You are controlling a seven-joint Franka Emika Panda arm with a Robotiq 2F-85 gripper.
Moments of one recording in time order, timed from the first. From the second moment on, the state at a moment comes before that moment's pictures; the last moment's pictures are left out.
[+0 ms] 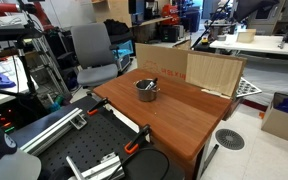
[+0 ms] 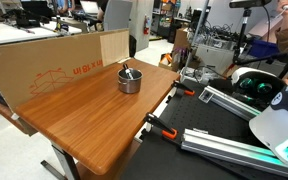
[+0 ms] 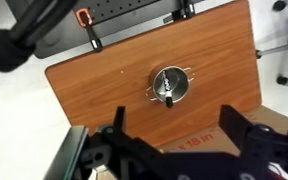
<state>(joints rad) -0.07 -0.32 -0.12 -2.31 0.12 1.95 0.06</state>
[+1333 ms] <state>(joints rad) -0.02 0.11 -0.03 -2.22 0.09 2.17 0.12</state>
